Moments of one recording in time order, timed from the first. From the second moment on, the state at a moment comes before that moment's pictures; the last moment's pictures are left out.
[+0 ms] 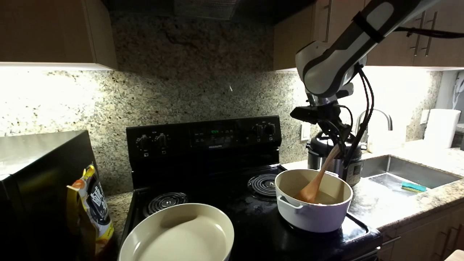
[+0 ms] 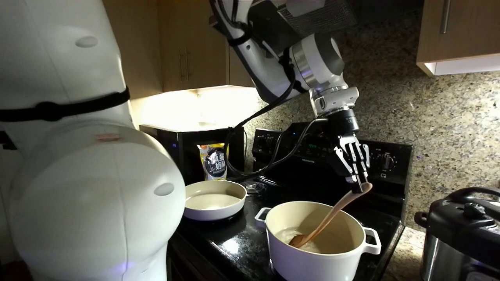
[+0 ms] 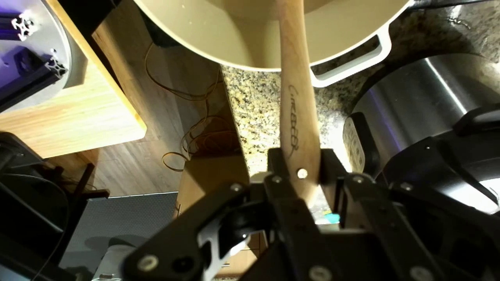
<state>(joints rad) -0.19 -0.24 -0.01 -2.45 -0.53 2.10 1.96</state>
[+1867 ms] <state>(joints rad) -0.13 -0.17 -0.08 -2.46 -0.76 2.19 1.93</state>
